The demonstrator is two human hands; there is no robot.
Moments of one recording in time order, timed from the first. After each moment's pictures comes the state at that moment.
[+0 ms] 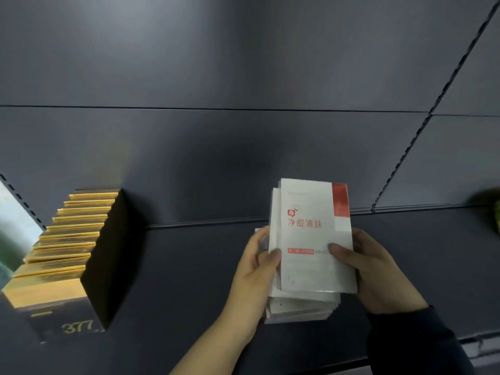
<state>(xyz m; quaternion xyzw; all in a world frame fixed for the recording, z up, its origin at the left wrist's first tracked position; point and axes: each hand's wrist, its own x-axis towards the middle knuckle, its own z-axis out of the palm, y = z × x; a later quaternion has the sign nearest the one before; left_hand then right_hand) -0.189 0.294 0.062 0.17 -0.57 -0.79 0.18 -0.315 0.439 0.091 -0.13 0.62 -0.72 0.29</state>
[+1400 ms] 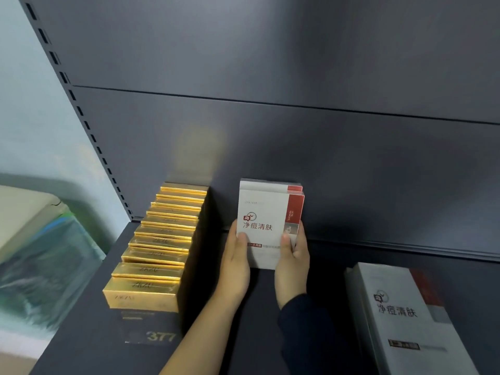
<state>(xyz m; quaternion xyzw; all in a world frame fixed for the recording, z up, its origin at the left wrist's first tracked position) -0.169 0.099 -0.027 0.33 -0.60 -0.64 0.34 -0.243 0.158 -0.025 -0.17 0.66 -0.71 0.17</state>
